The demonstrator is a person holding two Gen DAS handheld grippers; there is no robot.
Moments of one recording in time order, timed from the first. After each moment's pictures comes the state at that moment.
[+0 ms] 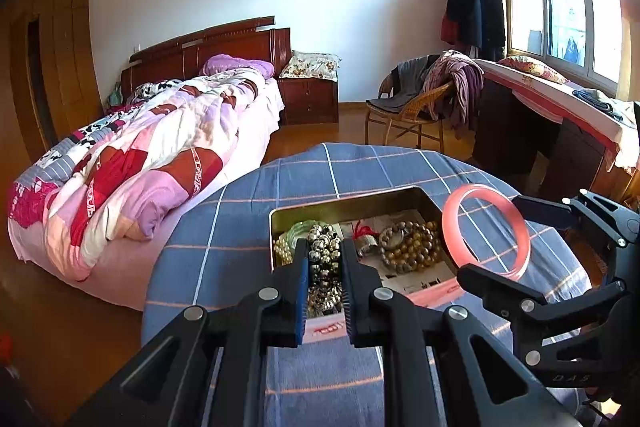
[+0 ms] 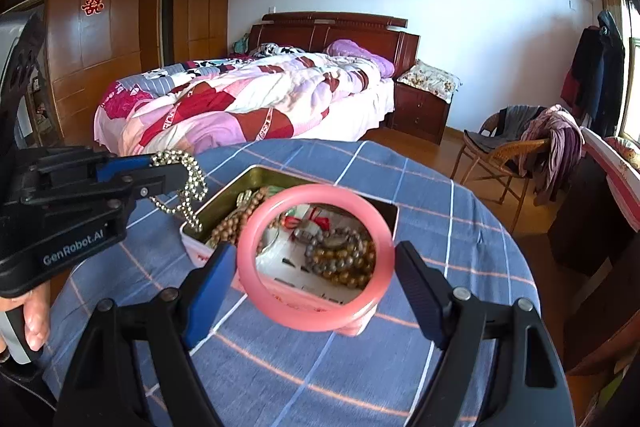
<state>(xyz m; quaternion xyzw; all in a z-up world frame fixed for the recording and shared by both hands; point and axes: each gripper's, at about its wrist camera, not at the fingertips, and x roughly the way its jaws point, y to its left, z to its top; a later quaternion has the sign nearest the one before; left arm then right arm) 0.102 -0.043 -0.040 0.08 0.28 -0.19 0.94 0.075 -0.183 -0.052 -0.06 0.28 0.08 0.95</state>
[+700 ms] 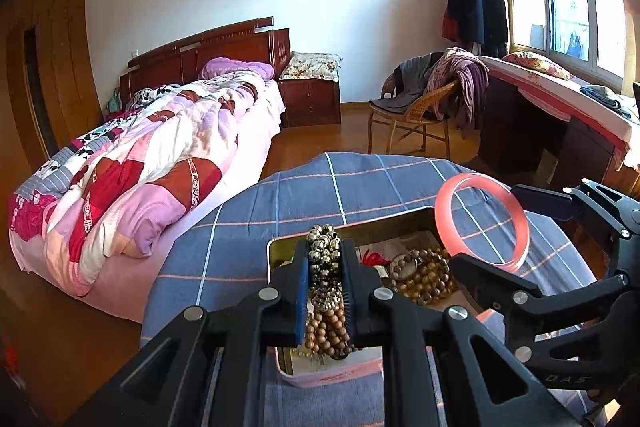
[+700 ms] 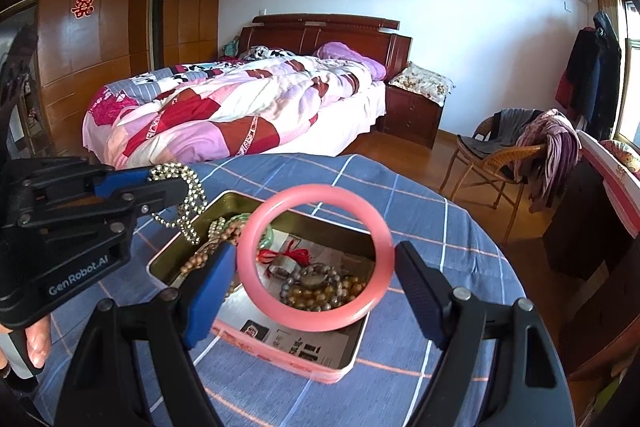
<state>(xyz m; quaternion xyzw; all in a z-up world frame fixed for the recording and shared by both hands) 0.139 -0.065 -0.037 0.09 0.28 -0.19 0.94 0.110 -0.194 -0.048 -0.06 0.28 0.07 0.95</state>
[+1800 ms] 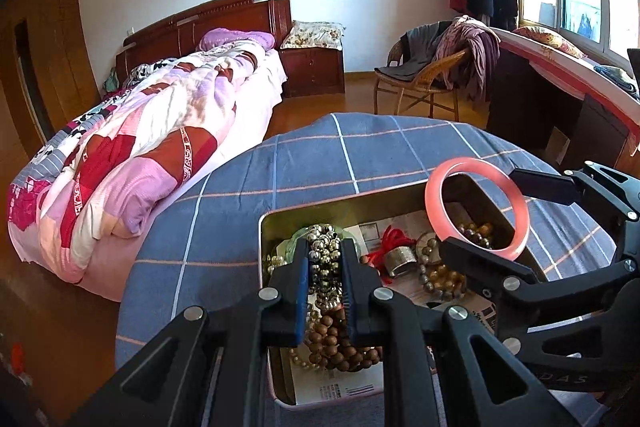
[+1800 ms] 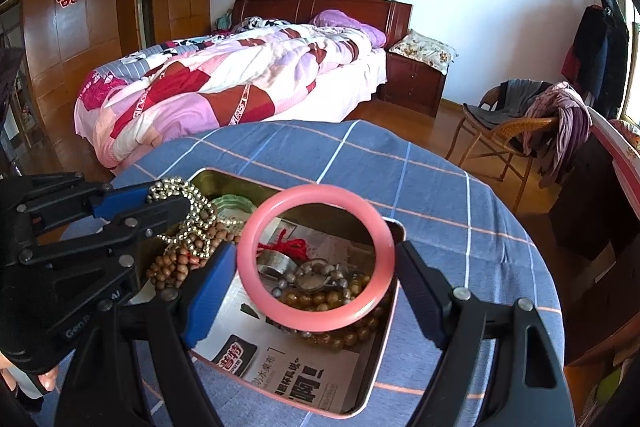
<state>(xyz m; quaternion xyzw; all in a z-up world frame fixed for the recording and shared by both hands) 0.183 -0.073 -0.082 0.11 0.33 -0.18 0.92 0.153 -0.195 -0.076 -0.05 0.34 0.06 0.94</state>
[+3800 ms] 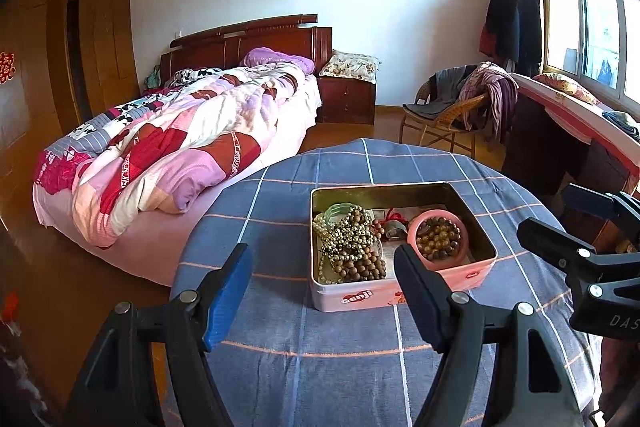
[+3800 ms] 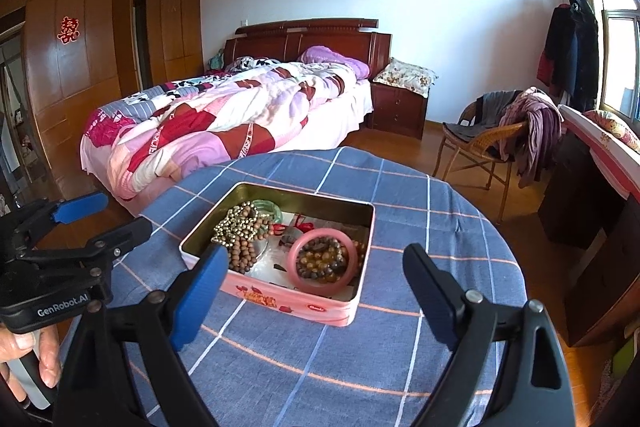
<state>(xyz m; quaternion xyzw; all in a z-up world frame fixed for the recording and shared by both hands) 0.073 -0.017 -0.042 0.05 0.28 -0.13 0.95 0.058 -0.197 -0.040 -0.01 0.28 0.05 0.96</state>
